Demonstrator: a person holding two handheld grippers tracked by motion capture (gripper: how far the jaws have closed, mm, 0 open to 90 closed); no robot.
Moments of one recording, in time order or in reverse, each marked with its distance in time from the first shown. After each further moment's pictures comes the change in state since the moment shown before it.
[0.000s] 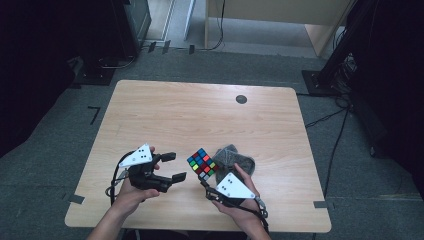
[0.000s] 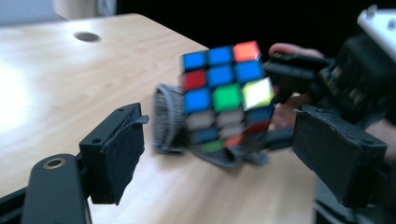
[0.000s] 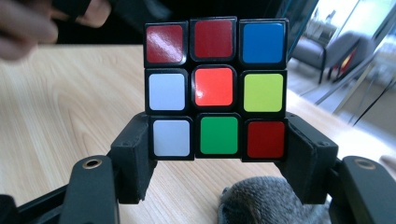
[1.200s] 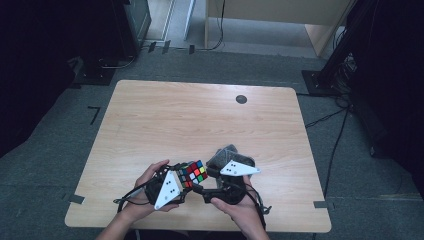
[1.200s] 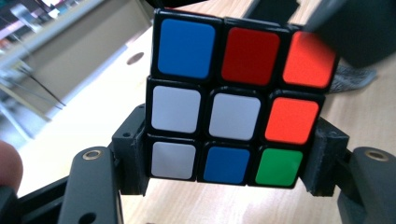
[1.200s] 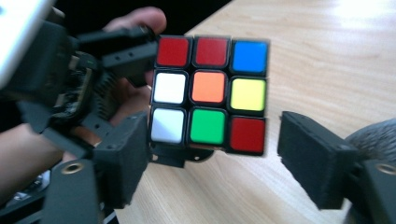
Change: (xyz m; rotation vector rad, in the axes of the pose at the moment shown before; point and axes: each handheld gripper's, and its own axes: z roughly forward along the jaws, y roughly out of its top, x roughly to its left) left arm -0.039 -0.037 0.034 0.096 0.259 0.506; right arm -0.011 0.025 -0.001 0.202 0.301 0.506
